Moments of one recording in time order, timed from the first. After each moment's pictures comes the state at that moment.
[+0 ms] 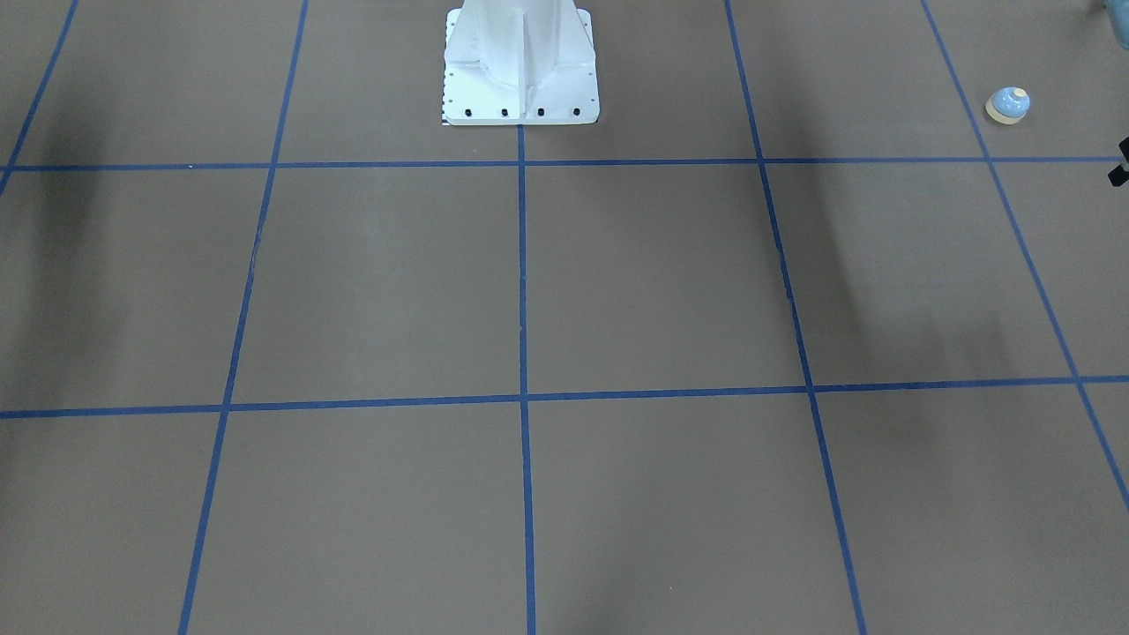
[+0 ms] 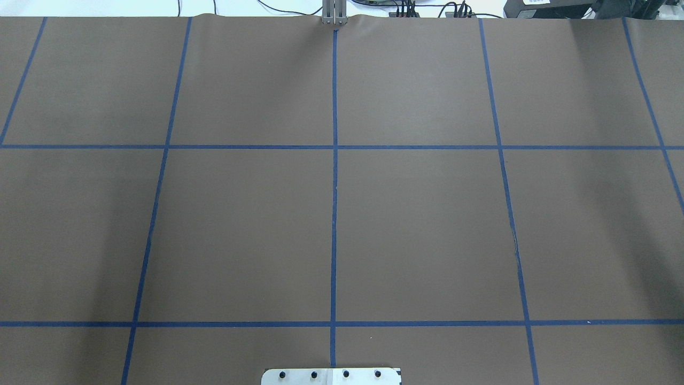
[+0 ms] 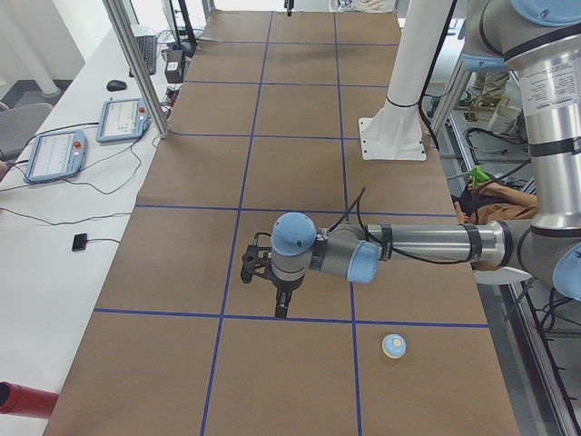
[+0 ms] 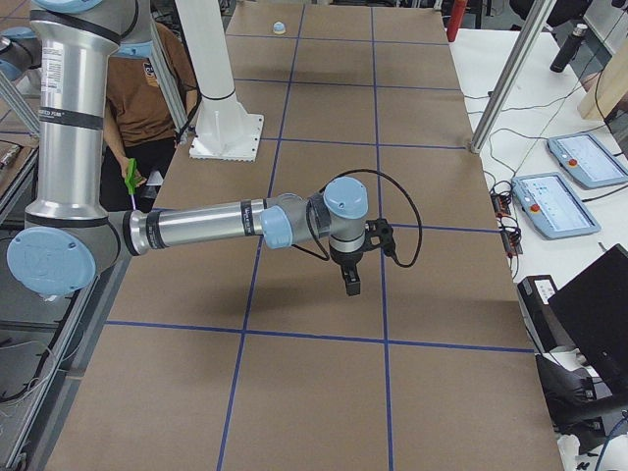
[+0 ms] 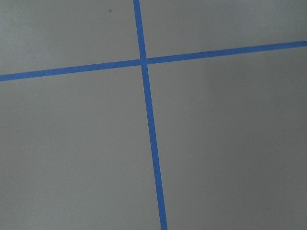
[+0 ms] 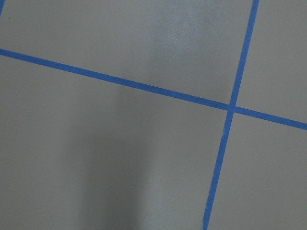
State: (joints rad) left arm -1.50 -1.29 -1.80 -1.83 -2.37 -0.09; right arm 1.41 -1.69 1.84 -1.43 2.32 0.06
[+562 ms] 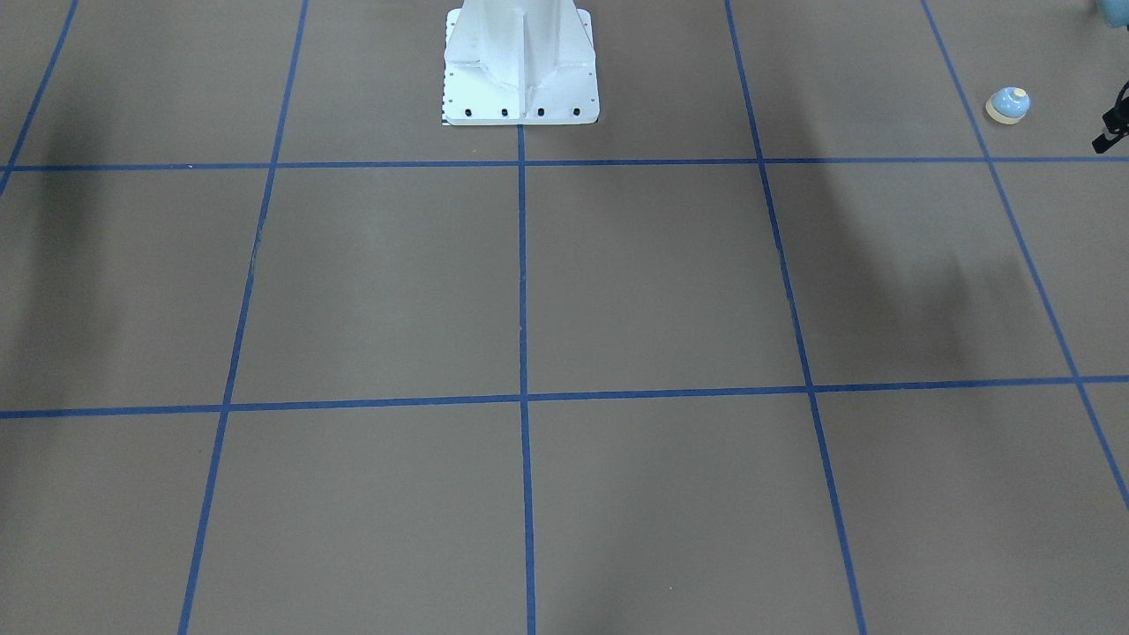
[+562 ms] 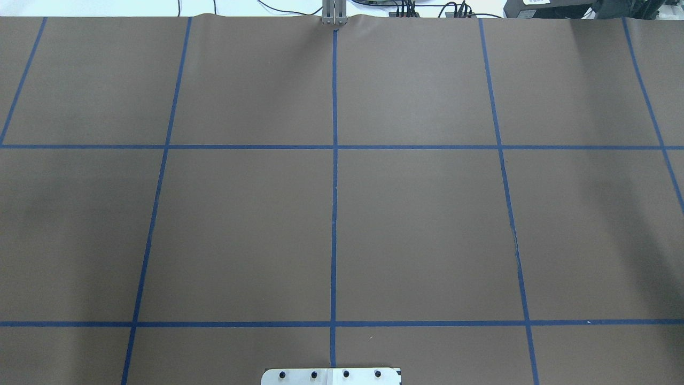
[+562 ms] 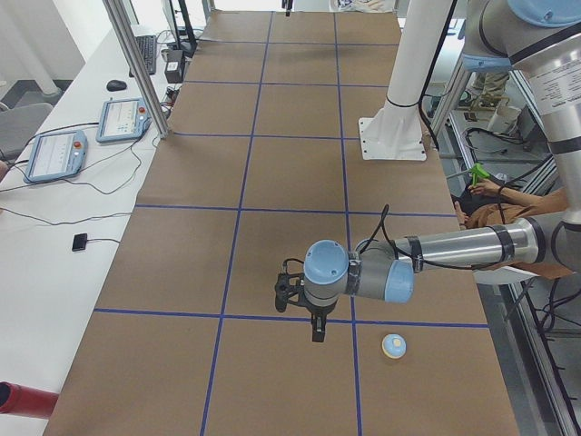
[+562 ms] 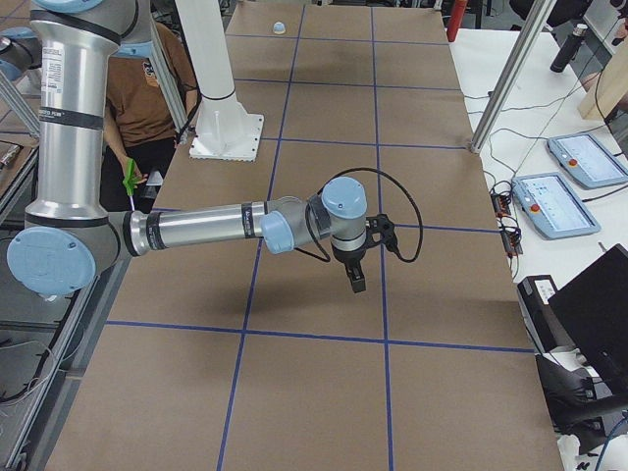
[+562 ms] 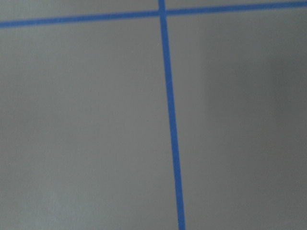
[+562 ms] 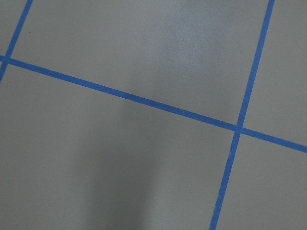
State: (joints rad) left arm -1.47 -1.14 -1.78 -1.86 -2.37 -0.09; right arm 1.41 -1.69 1.82 -1.35 2.35 0.07
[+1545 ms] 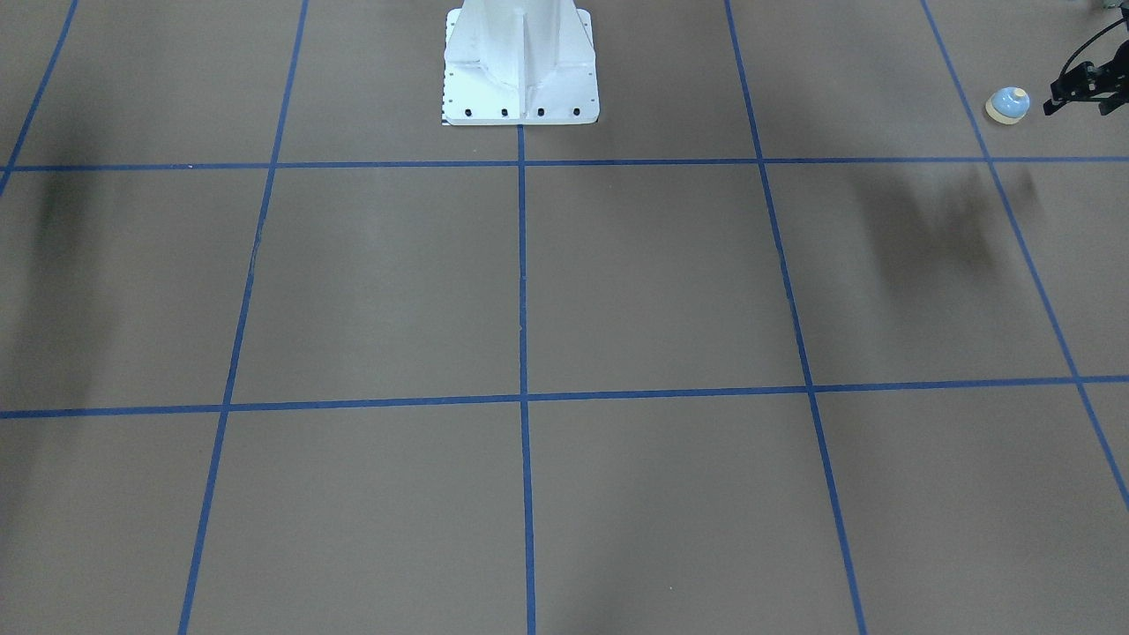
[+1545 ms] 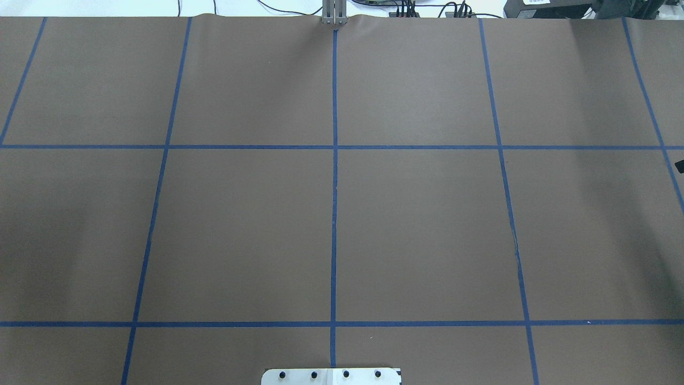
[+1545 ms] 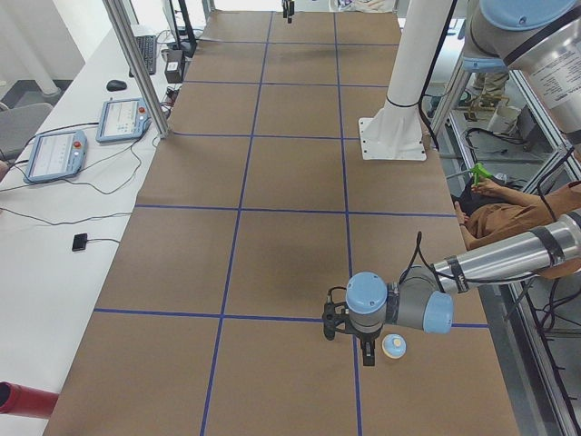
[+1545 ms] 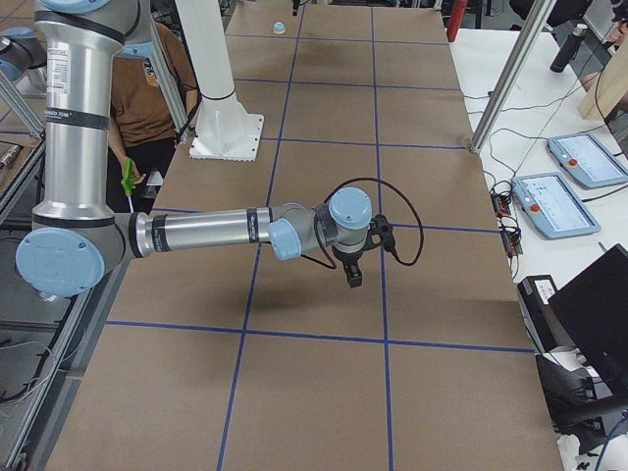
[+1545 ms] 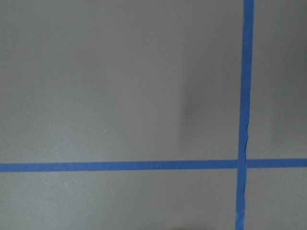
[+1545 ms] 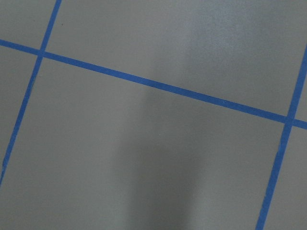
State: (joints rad) left arm -1.26 -0.97 -1.70 -2.10 -2.35 -0.23; right arm 1.37 -1.67 1.77 -1.32 2.46 0.07
